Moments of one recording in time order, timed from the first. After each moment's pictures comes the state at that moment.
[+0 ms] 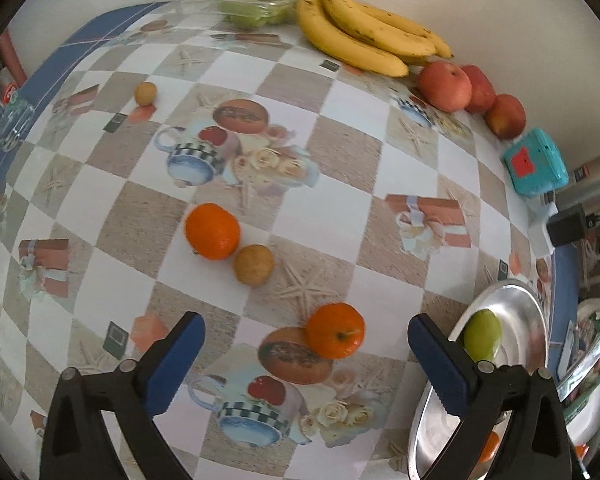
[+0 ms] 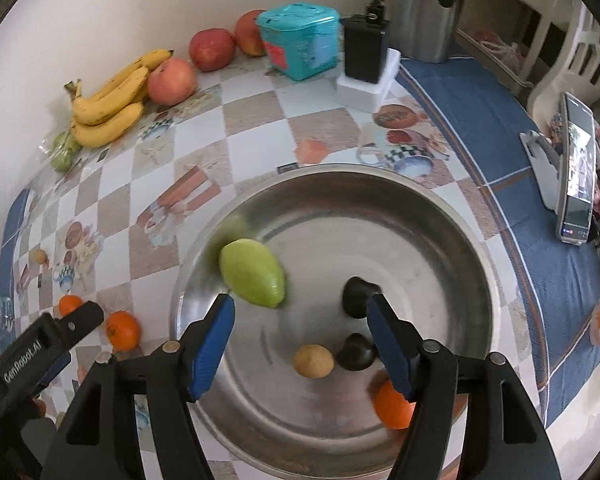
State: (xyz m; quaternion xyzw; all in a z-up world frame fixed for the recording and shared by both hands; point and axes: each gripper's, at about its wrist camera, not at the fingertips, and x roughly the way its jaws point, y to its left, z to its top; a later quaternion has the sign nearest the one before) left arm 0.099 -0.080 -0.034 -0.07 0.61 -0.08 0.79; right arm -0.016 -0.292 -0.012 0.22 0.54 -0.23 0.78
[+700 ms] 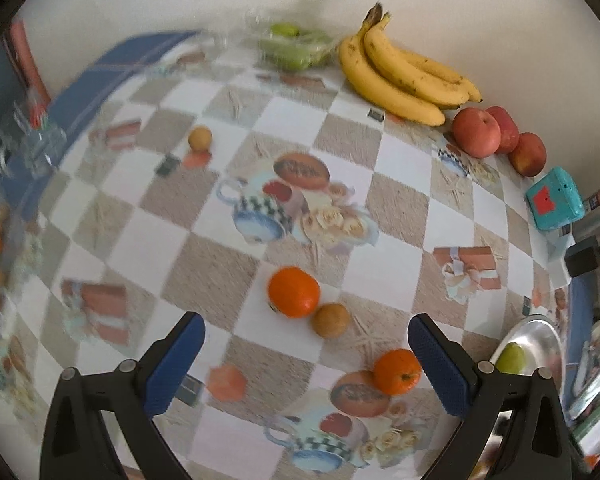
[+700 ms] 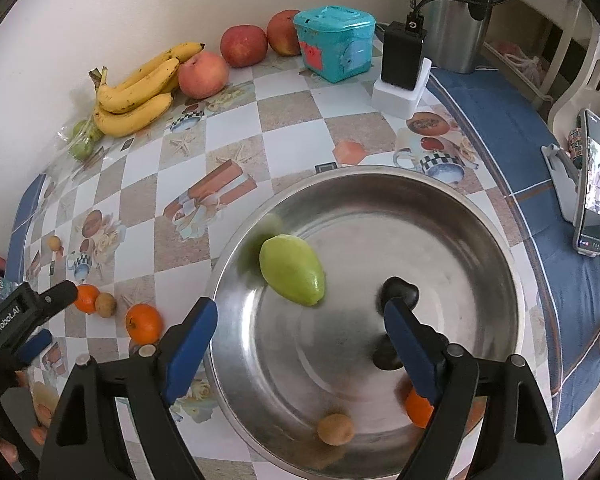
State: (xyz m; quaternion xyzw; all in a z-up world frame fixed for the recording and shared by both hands) left arm 0.116 -0.040 -0.012 -0.04 0.56 -0.05 0.82; right arm -0.006 -0.274 -0.013 0.21 0.53 -0.20 0.79
